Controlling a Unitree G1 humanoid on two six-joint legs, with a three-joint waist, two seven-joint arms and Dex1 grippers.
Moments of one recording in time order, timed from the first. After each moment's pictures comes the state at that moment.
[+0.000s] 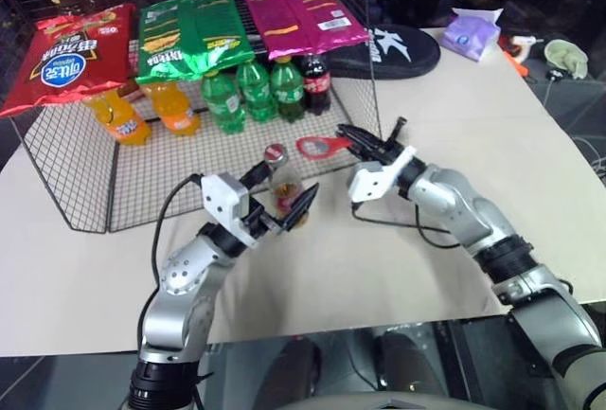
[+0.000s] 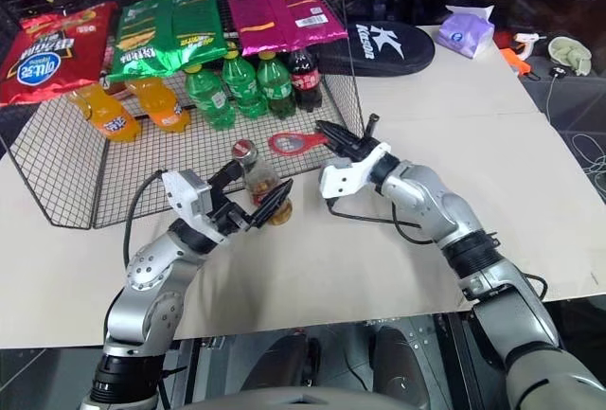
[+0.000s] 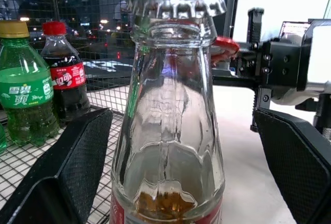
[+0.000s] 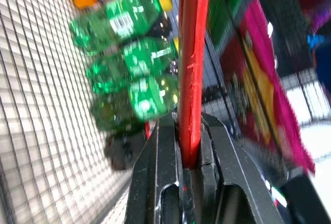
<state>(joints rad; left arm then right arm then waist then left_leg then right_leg) -0.03 0.34 0.04 -0.35 -0.42 0.05 -0.61 -0.70 -0.38 0.39 0.27 -0.64 -0.53 0.15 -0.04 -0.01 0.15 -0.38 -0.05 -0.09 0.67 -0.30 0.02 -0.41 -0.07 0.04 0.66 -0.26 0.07</state>
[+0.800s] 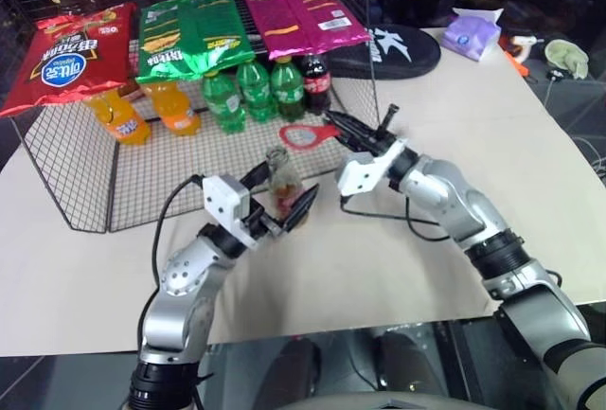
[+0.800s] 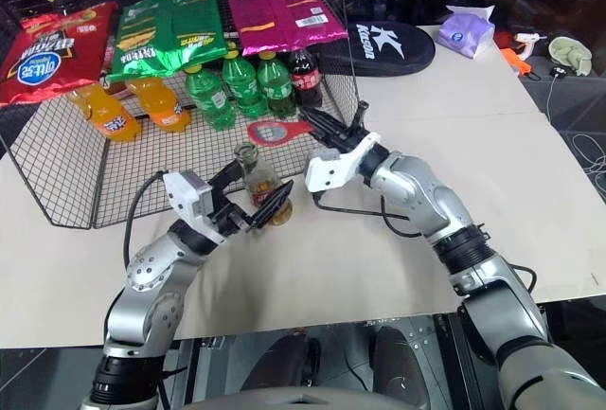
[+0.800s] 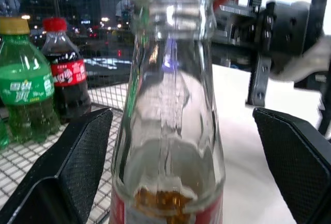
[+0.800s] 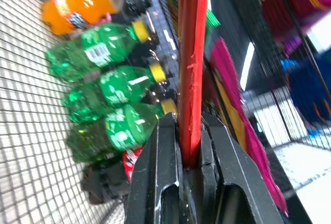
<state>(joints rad) 0.00 0.34 0.04 -0.35 -0.42 0.05 -0.62 -0.71 -0.36 0.33 0.23 -0.59 -0.48 0.16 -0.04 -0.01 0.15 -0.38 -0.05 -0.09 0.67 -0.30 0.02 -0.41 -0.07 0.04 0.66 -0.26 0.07</state>
